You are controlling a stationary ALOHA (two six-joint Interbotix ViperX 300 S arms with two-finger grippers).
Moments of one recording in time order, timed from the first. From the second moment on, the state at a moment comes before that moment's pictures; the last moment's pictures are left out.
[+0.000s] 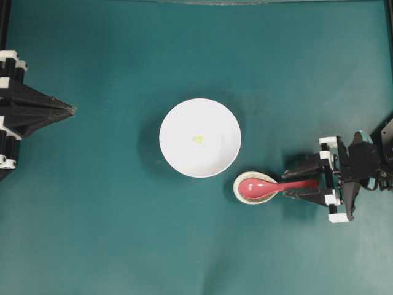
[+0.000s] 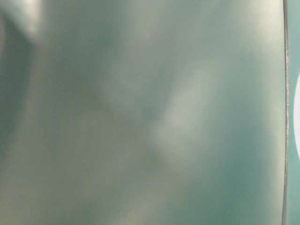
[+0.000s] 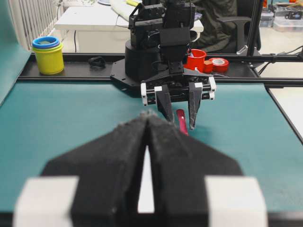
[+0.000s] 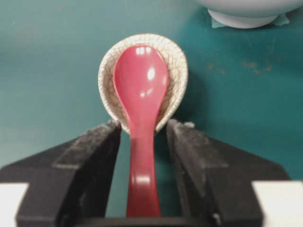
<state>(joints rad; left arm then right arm) 0.00 -0.97 1.18 0.01 -0.27 0.00 0.48 0.17 1.36 0.44 -1.23 0.13</state>
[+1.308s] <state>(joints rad) 0.00 -0.97 1.18 0.01 -0.26 0.00 0.49 0.19 1.34 0.46 -1.20 0.13</state>
